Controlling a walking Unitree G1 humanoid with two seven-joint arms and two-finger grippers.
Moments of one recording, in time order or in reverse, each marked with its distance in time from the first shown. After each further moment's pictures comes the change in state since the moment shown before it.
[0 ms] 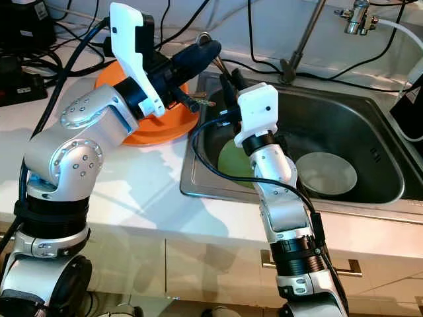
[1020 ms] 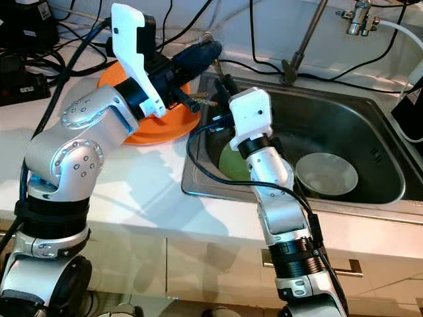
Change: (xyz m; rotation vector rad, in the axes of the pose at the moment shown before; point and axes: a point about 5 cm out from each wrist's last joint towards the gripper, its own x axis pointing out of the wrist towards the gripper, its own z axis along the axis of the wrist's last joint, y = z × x) left arm 0.000 -0.001 0.000 -0.006 -0.004 -0.010; right arm -0.001 0.000 -0.002 -0.019 0.013 0.001
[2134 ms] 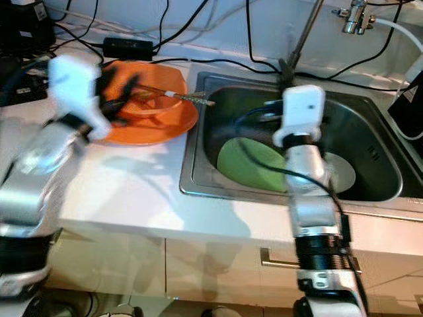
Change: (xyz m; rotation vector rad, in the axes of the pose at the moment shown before) left arm -0.089 0.065 -0.033 0.426 0.107 0.552; right arm -0.016 -0.069 -0.022 -0.069 0.173 -0.324
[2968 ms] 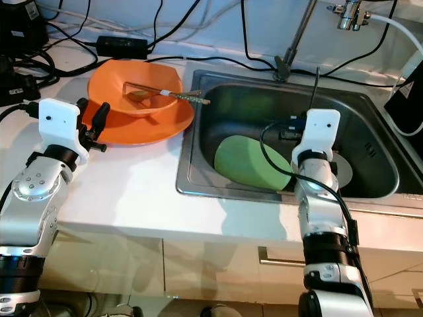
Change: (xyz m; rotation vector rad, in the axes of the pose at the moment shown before) left arm -0.027 0.019 -0.055 0.046 0.129 0.166; right arm -0.006 -0.024 -0.055 0.065 0.251 -0.149
